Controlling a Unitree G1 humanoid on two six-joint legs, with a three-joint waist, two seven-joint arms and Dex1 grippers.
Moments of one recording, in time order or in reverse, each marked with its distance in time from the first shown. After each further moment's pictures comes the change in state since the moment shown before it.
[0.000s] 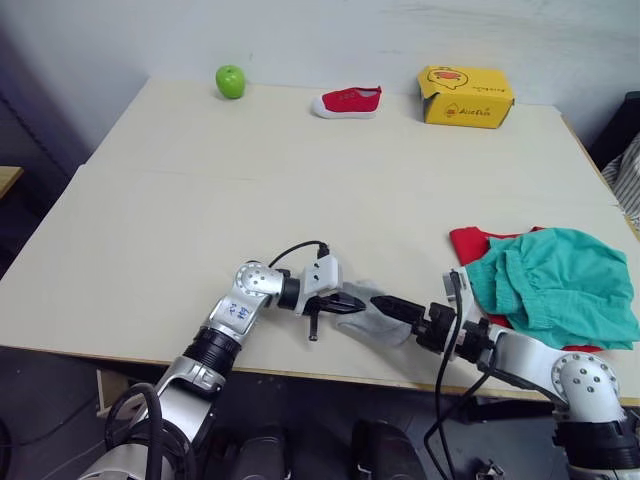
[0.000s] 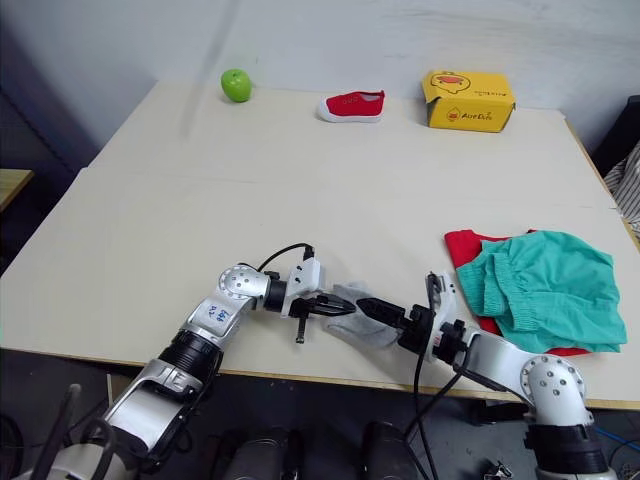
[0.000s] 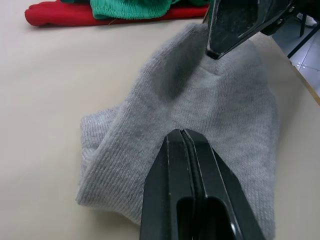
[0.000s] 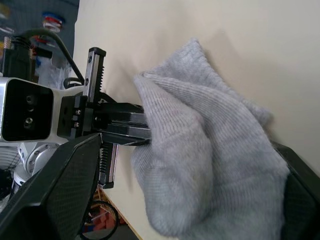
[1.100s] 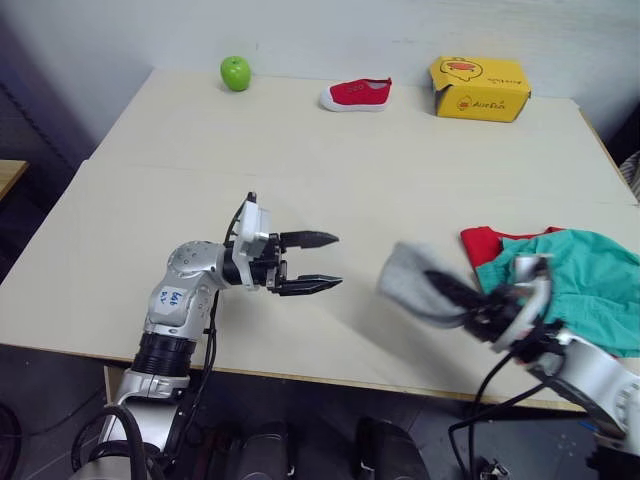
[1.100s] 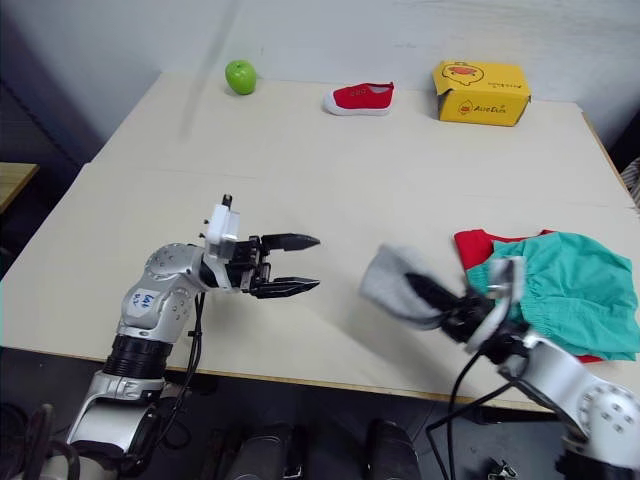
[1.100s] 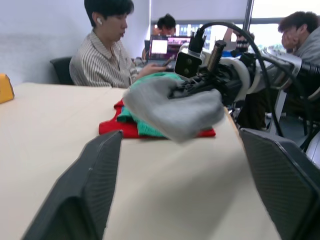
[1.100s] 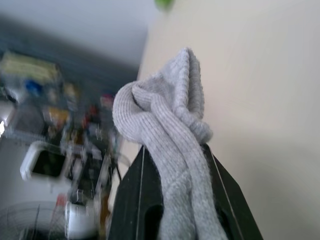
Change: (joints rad) left arm 0.083 0.118 0.318 -0.412 -0.461 0.257 -0.117; right arm 0.226 0.062 -0.475 -0.253 0.239 -0.193 0.014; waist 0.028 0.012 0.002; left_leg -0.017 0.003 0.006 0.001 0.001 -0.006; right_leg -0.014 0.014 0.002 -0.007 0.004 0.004
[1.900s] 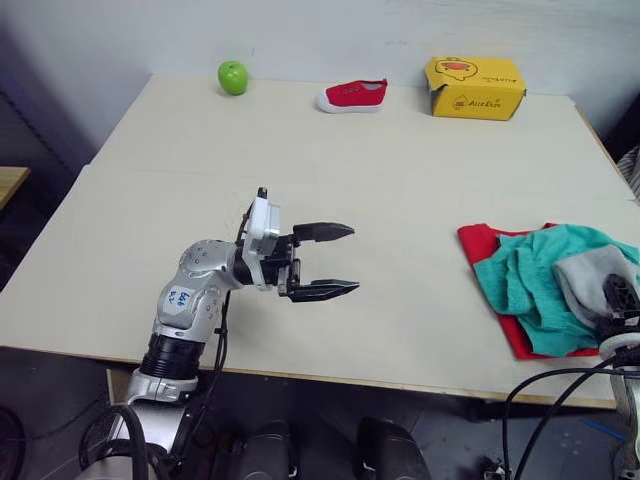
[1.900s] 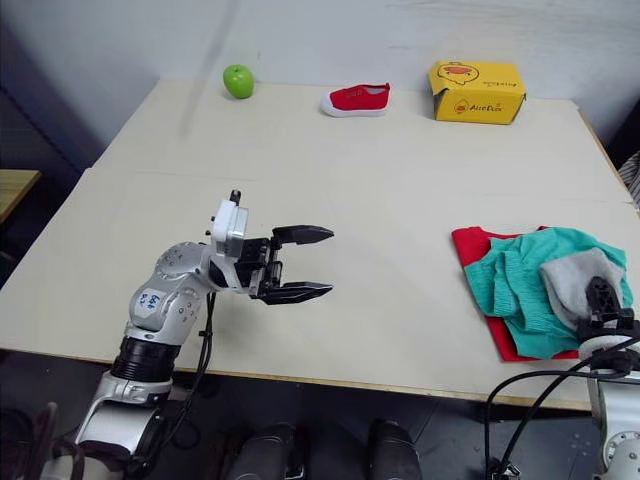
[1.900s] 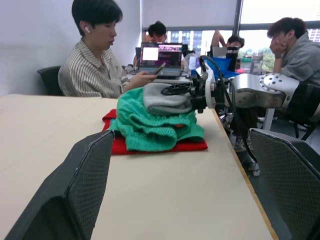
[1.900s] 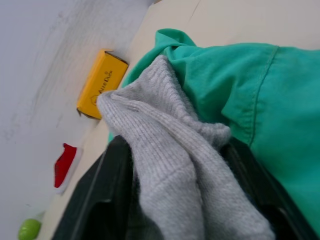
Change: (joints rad) left arm -0.004 -0.028 -0.048 -0.008 0.017 -0.019 0.046; right arm 0.035 0.105 -0.208 0.264 -0.416 -0.435 -0.065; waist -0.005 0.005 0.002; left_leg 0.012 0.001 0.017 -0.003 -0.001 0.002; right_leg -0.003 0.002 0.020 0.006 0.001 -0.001
